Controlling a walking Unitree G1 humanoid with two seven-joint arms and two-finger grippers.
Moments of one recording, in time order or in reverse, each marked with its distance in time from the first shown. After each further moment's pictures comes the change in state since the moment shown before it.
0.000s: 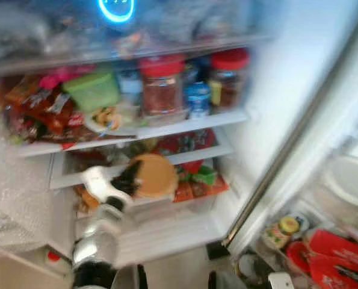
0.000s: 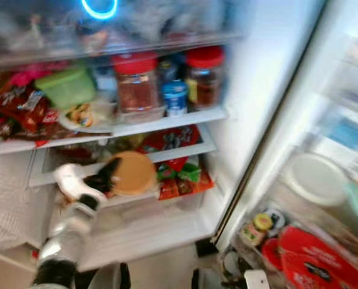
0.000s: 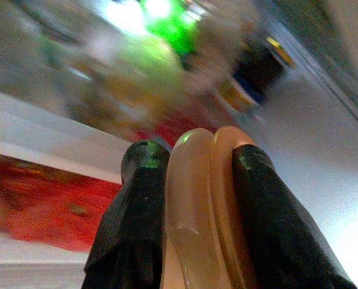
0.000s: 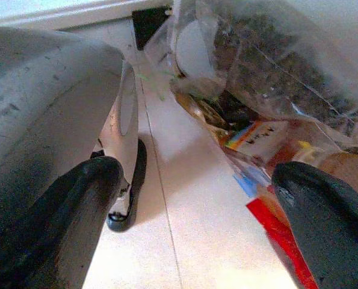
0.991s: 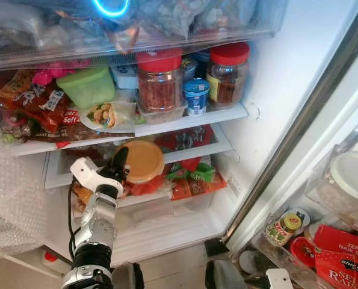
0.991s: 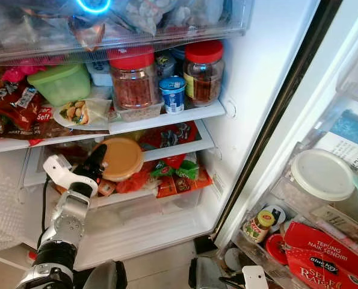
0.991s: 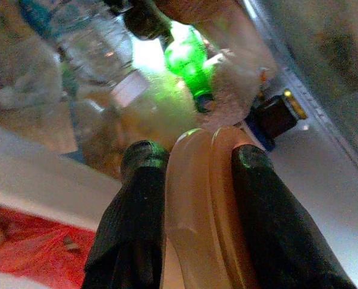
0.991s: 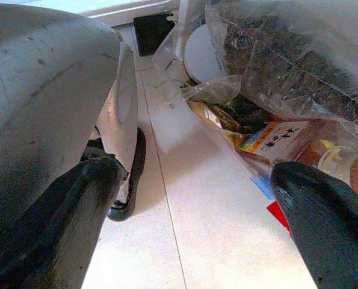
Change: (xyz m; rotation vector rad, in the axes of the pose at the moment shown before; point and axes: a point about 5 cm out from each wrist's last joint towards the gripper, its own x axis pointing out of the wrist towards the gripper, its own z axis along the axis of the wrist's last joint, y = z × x) left arm 0.025 -0.003 0.014 -0.098 -0.101 0.048; right arm 0.001 0.001 0.007 -0.004 -0.020 0.010
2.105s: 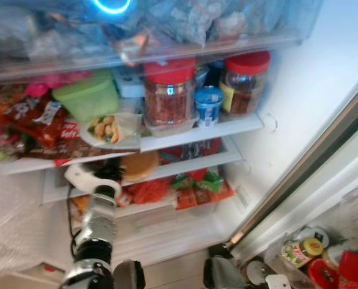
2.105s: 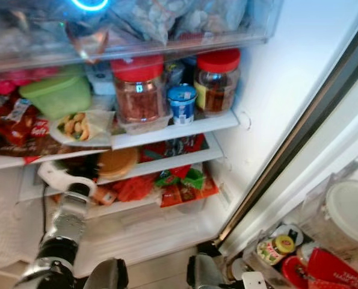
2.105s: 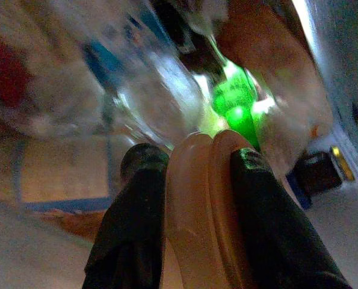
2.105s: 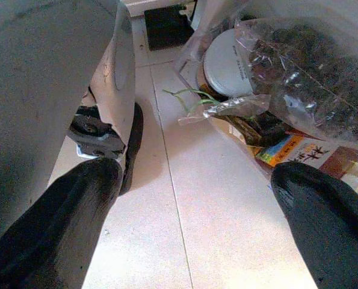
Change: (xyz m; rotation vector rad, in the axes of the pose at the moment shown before) left arm 0.003 0.012 0.004 -0.110 -0.056 0.095; right arm -0.002 0.002 -0.012 -0.004 0.041 0.014
